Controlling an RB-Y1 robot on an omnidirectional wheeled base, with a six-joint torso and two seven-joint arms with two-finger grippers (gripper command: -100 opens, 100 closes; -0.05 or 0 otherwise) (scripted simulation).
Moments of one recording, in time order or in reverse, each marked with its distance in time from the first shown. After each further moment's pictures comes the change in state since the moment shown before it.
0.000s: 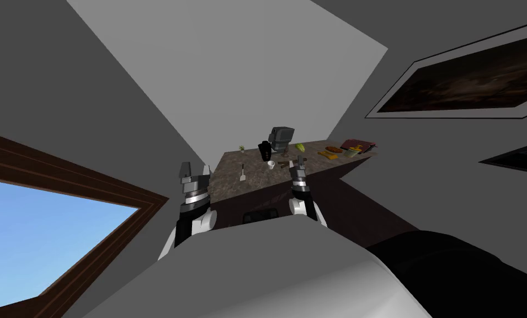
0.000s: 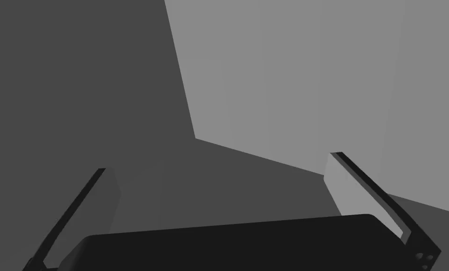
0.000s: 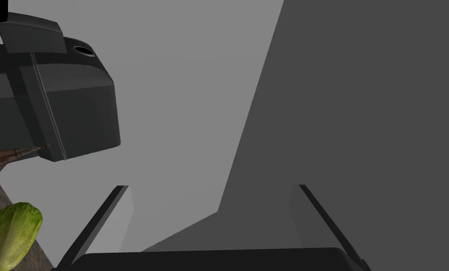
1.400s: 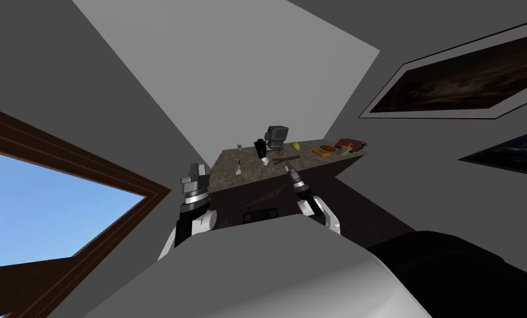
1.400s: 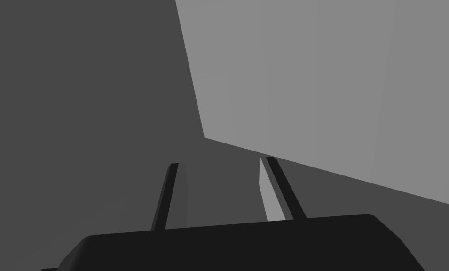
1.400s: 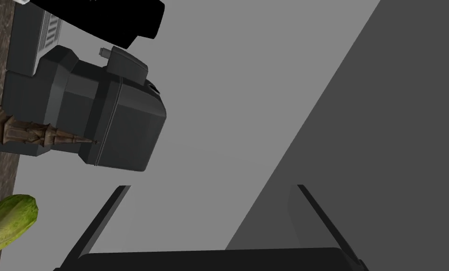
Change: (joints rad) left arm 0.000 0.000 0.000 0.000 0.000 0.000 0.000; right arm -0.038 -0.377 0.004 0.109 0.087 0.092 0.012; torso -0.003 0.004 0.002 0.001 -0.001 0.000
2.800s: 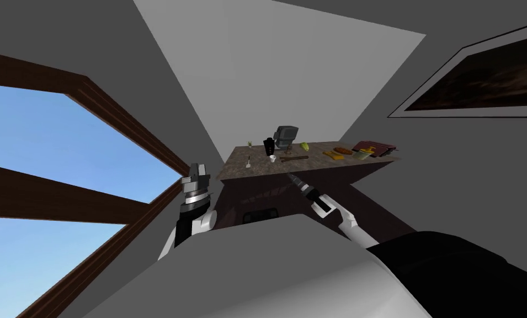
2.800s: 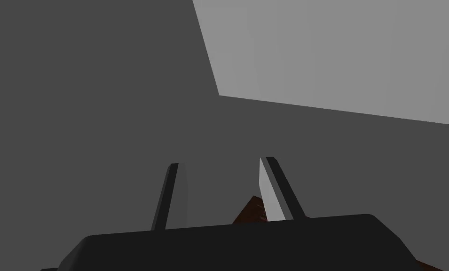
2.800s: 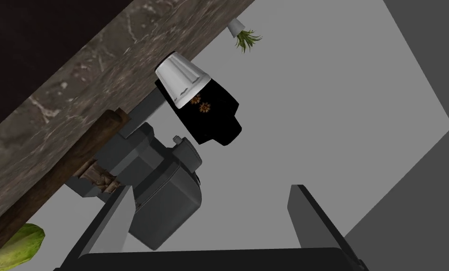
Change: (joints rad) left arm 0.000 0.000 0.000 0.000 0.000 0.000 0.000; right arm -0.021 -0.382 0.014 0.281 0.094 0.050 0.004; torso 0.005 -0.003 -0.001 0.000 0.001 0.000
